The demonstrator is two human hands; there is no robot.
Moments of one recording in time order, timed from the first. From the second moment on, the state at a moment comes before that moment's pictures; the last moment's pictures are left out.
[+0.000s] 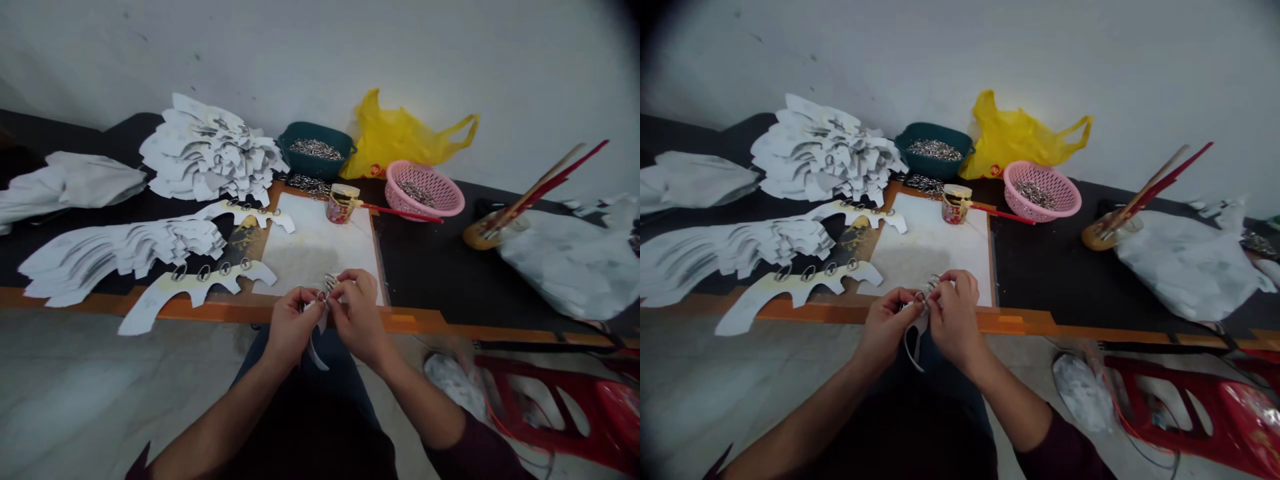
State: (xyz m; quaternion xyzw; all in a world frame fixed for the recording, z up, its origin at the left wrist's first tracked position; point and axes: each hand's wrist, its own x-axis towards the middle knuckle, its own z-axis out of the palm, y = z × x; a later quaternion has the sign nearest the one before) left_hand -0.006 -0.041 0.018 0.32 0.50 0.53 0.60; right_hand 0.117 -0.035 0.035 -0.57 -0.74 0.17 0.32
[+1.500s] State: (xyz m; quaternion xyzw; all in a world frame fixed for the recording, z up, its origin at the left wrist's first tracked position) left_hand 0.001 -0.038 0.027 0.45 0.50 0.47 0.58; right_hand 0.119 -0.050 0.042 -0.60 -0.48 0.46 0.45
